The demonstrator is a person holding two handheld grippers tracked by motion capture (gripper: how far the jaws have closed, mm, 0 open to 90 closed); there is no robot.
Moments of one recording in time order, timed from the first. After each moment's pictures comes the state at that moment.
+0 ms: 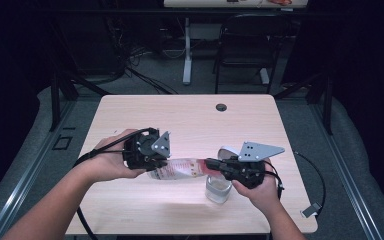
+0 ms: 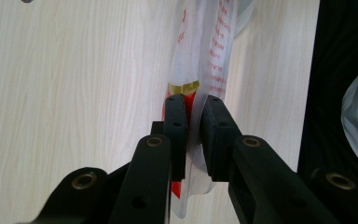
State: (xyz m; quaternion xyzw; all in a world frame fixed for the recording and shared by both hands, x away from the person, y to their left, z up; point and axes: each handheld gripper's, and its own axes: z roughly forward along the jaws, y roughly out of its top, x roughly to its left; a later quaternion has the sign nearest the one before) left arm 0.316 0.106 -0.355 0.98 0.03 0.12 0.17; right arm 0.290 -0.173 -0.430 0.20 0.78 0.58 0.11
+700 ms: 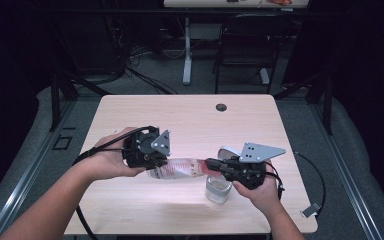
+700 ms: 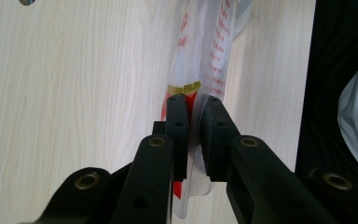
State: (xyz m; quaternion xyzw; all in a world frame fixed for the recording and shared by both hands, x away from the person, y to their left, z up) left arm 0.317 0.106 -0.350 0.98 0.02 0.12 0.17; right arm 0.289 -0.175 -0.432 0.20 0.78 0.59 0.11
